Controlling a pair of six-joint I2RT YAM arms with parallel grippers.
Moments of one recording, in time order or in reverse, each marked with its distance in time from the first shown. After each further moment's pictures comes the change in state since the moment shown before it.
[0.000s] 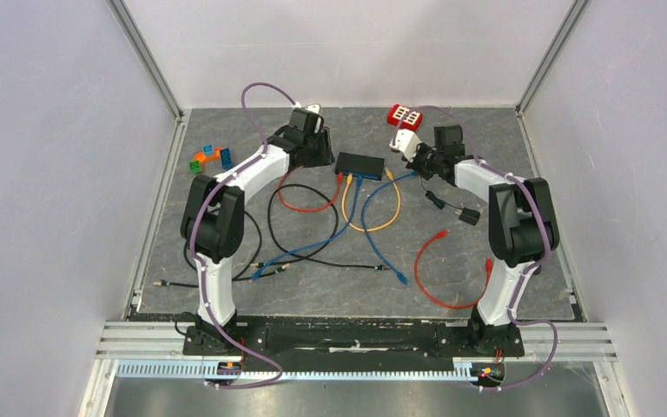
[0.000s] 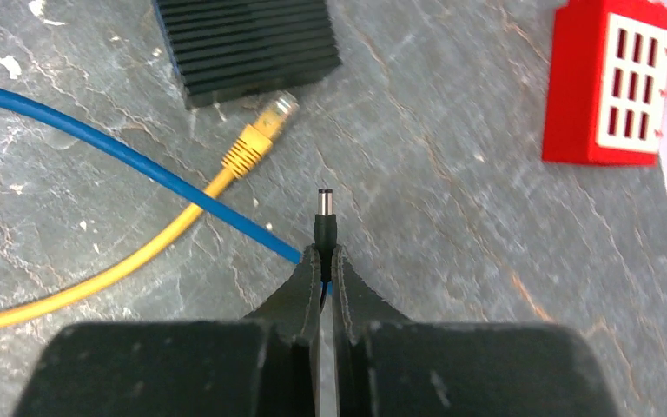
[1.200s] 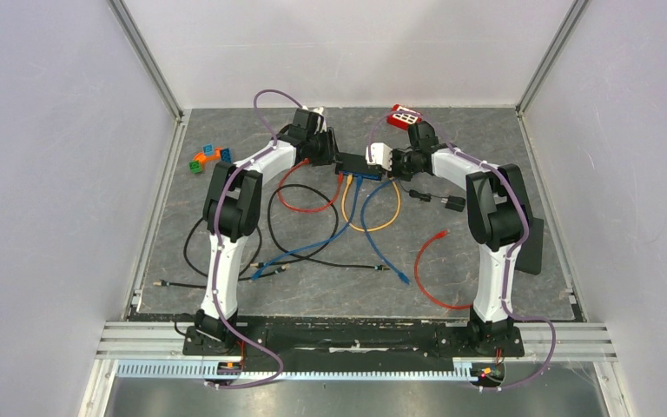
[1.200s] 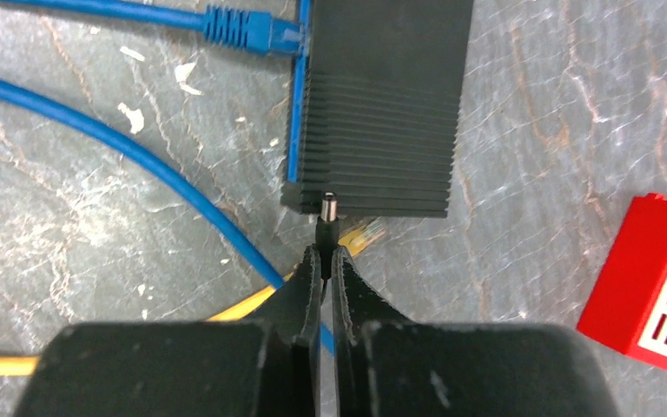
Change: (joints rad) left arm 0.056 0.266 0.190 0.061 0.207 -0.019; right arm 0.093 0.177 0.220 -0.223 -0.127 -0.278
